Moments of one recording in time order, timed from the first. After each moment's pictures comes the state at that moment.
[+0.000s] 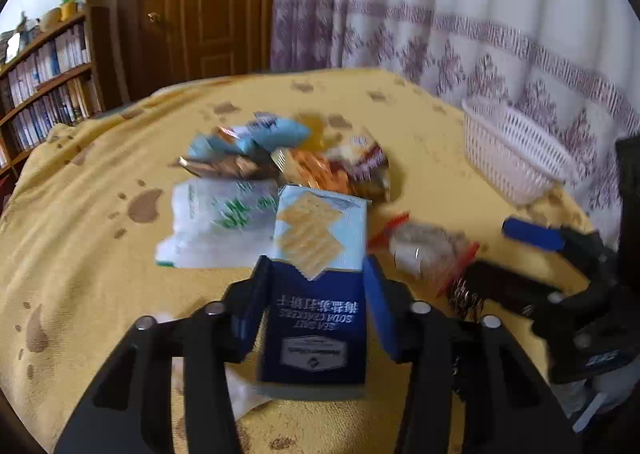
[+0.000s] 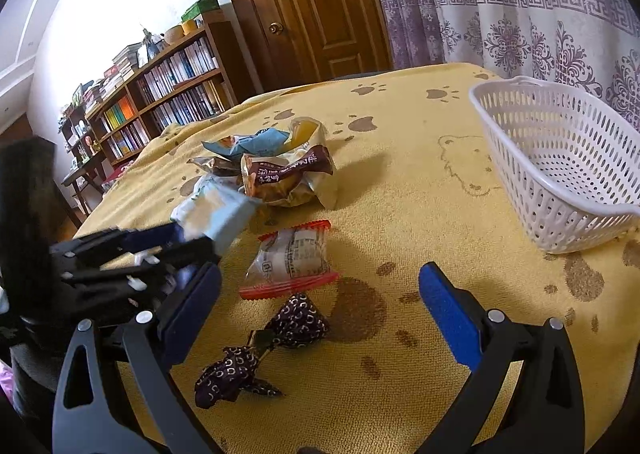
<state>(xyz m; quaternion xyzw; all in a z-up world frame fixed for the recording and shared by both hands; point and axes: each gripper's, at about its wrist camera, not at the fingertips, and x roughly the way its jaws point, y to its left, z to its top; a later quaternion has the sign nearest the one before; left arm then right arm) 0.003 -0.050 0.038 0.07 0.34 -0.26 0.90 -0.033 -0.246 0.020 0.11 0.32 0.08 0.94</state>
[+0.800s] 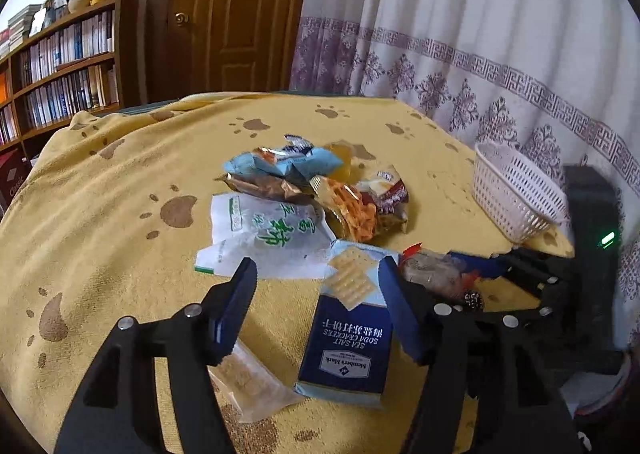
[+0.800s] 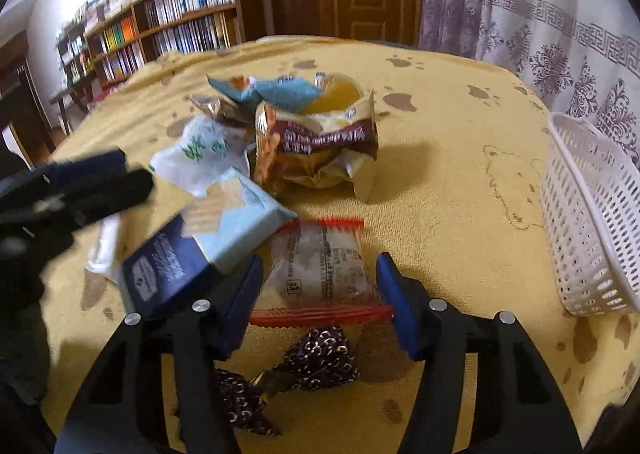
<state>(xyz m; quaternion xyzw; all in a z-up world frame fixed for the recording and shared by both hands) 0.006 -0.024 0.053 0.02 0.34 -0.25 0.91 0.007 -0.206 0.016 0.00 0.38 0.08 0.92</state>
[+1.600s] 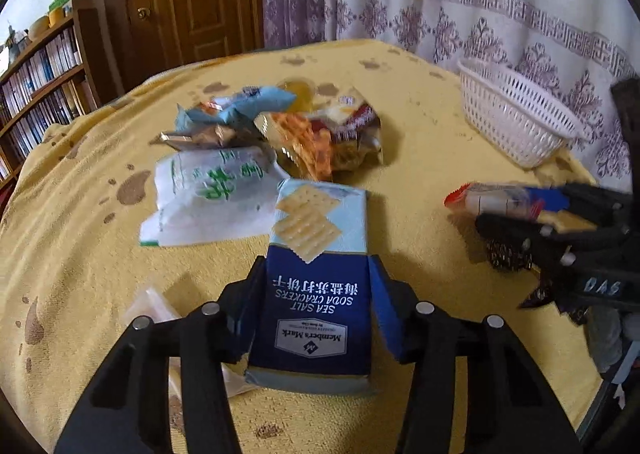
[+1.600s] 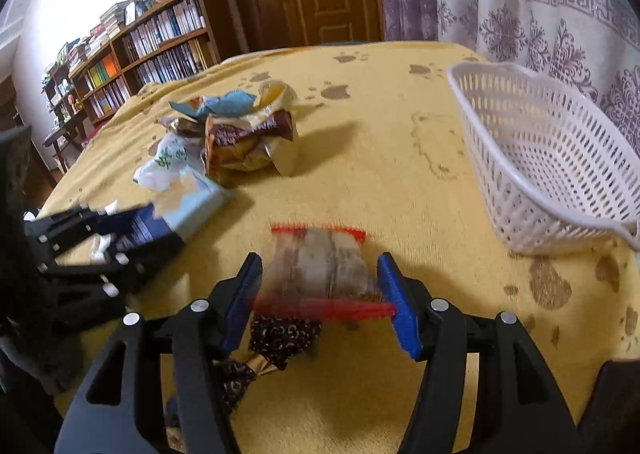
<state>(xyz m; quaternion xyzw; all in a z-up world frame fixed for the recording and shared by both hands) -0.003 -0.062 0.020 0.11 0.37 -0.26 0.89 -0.024 -0.267 0.009 0.06 0.39 0.06 0.92</state>
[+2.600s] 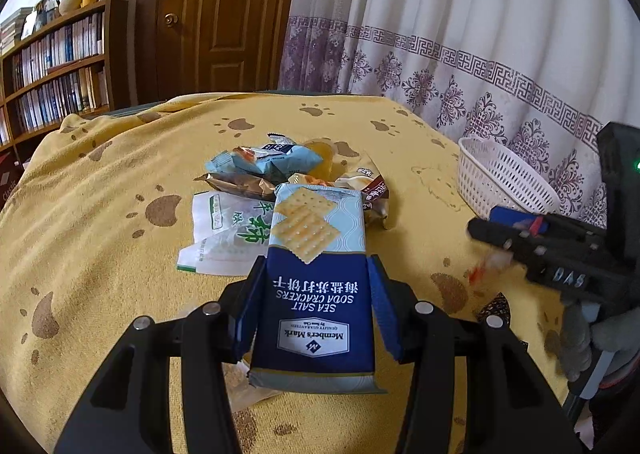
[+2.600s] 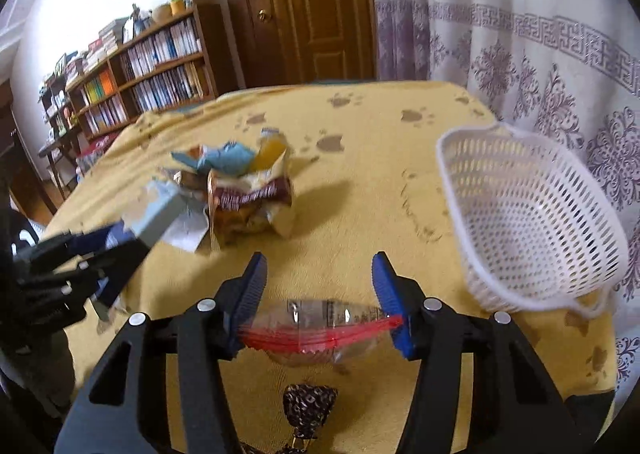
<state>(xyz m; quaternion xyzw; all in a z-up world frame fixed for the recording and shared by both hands) -0.002 -0.031 0.056 0.02 0.34 -0.26 0.90 -0.016 -0.269 0.059 0.06 0.34 0.04 0.94</state>
